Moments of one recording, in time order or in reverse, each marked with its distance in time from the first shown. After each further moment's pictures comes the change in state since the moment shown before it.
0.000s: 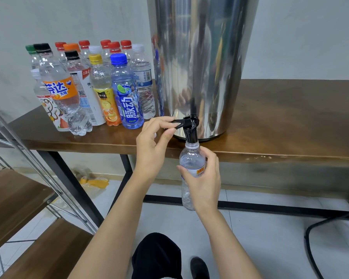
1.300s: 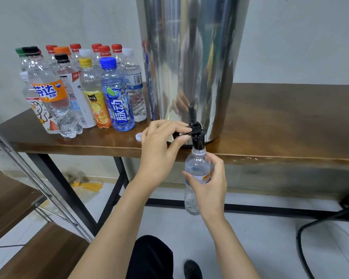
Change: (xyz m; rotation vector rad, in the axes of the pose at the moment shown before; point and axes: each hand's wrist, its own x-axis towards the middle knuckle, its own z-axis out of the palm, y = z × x) left_hand -0.002 0.031 0.028 0.212 -0.127 0.103; right_hand 0.000 0.009 -0.040 0.068 0.019 -0.009
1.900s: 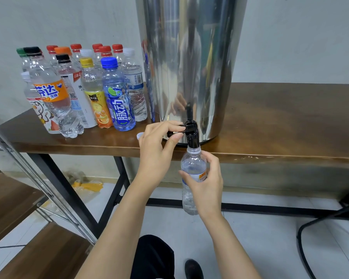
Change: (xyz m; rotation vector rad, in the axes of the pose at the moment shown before) left_hand -0.006 -0.014 0.000 -0.048 0.073 -0.080; right_hand -0.001 -0.005 0.007 -0.008 -0.050 0.005
